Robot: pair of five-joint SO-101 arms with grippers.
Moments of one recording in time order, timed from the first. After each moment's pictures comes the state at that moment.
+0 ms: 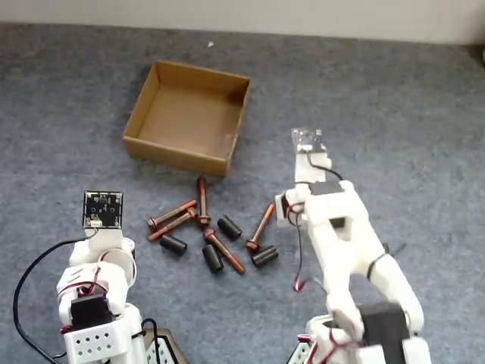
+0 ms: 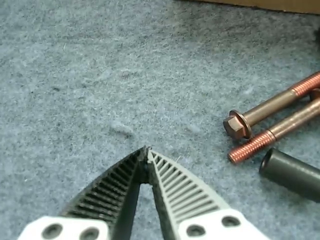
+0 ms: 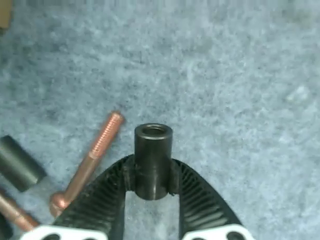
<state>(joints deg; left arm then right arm) -19.9 -103.3 96.0 64.7 -8.7 -15.8 -17.2 46.9 49.9 -2.1</state>
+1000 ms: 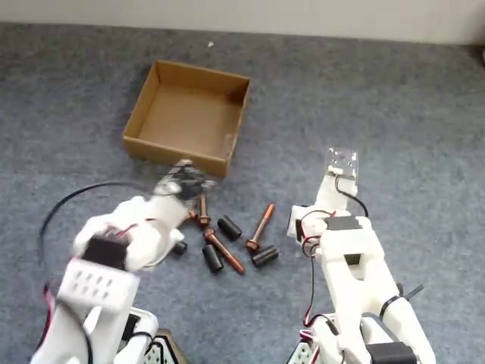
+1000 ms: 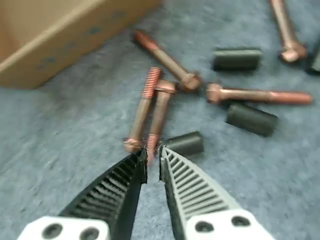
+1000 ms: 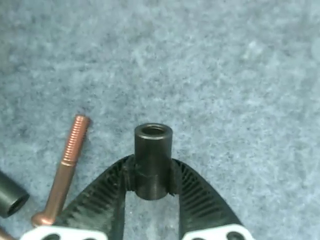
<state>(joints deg) 8.6 -55.7 57.3 71.9 -24.9 -11.3 -28.6 63.4 38.2 -12.0</state>
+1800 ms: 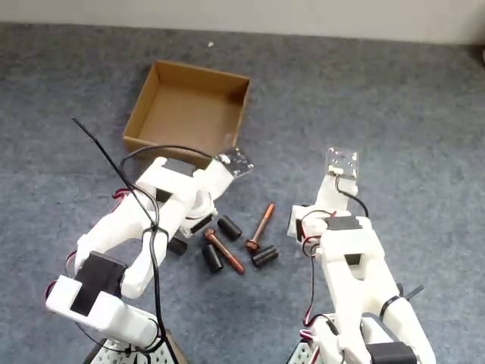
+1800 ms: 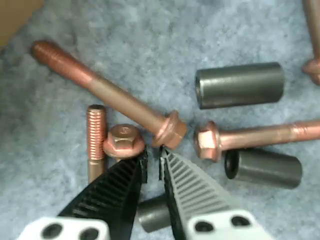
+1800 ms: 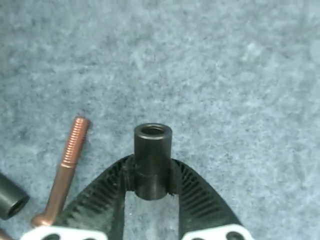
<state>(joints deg) 13.1 2.9 33.8 62.0 -25.2 -11.1 -28.6 63.4 38.0 -12.0</state>
